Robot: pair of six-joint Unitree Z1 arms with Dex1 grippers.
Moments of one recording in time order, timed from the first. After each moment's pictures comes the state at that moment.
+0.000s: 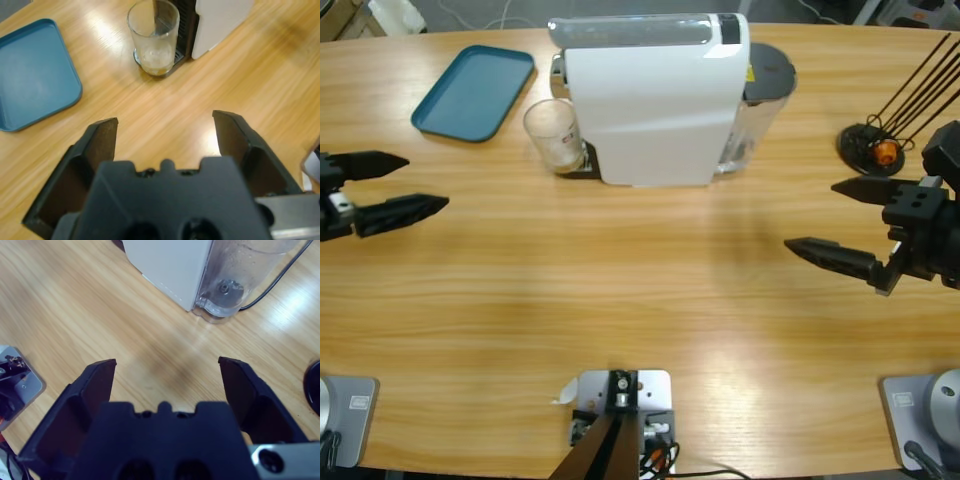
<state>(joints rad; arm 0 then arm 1) -0.63 1.12 -0.52 0.02 -0.07 0.06 0.86 1.08 -0.55 0.20 -0.05 0.06</state>
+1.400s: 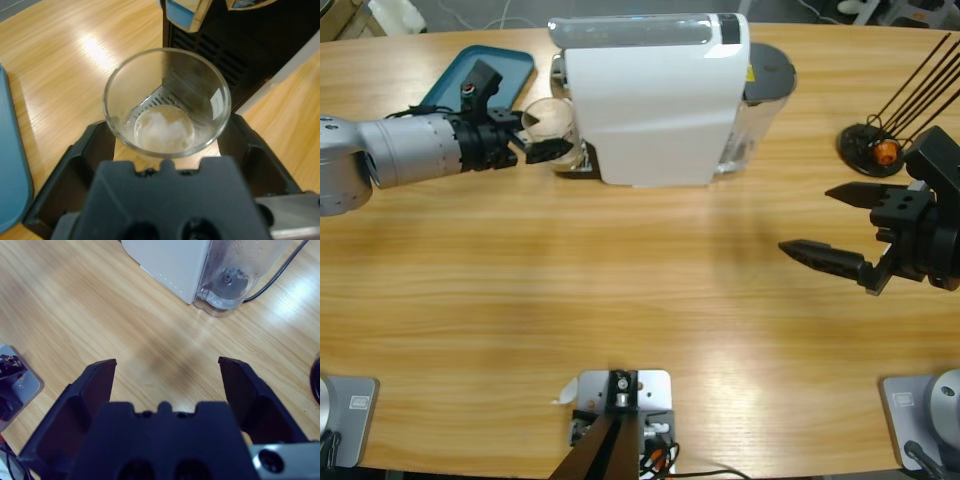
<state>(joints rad) -0.58 1.86 -0.52 -0.80 -0.18 0.06 0.86 1.11 -0.55 0.20 -0.05 0.08</state>
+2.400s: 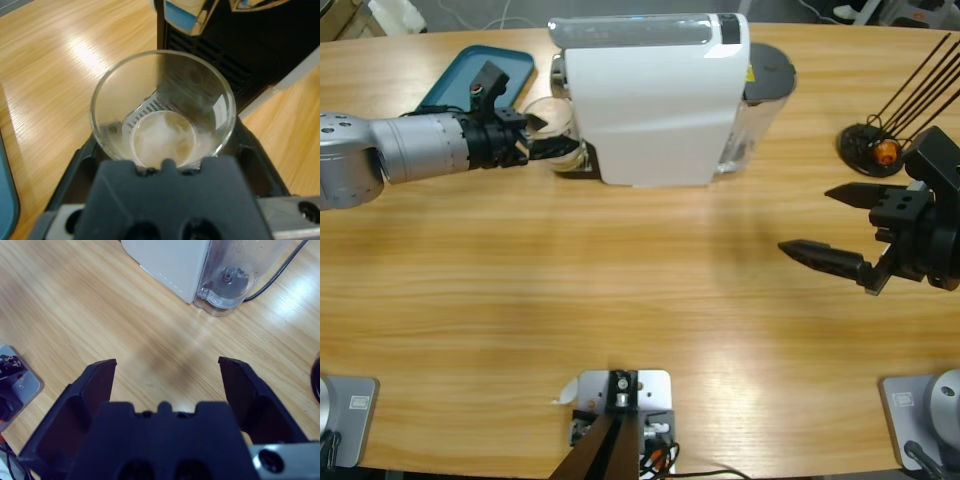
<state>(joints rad) -0.55 1.91 -0.53 -0.86 -0.25 0.06 0.86 1.11 -0.55 0.20 -0.05 0.09</state>
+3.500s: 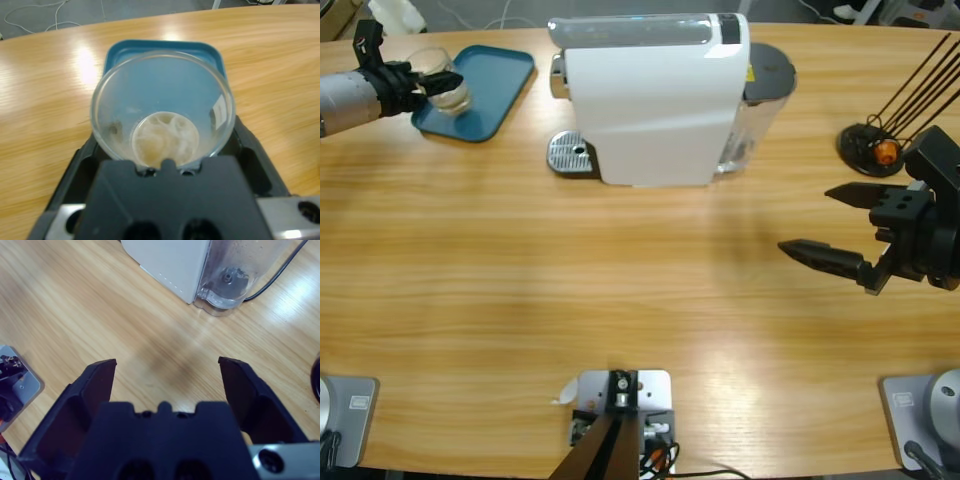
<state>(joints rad) -0.11 1.97 -0.60 -0.87 -0.16 0.02 0.86 1.11 -0.55 0.20 -0.05 0.09</state>
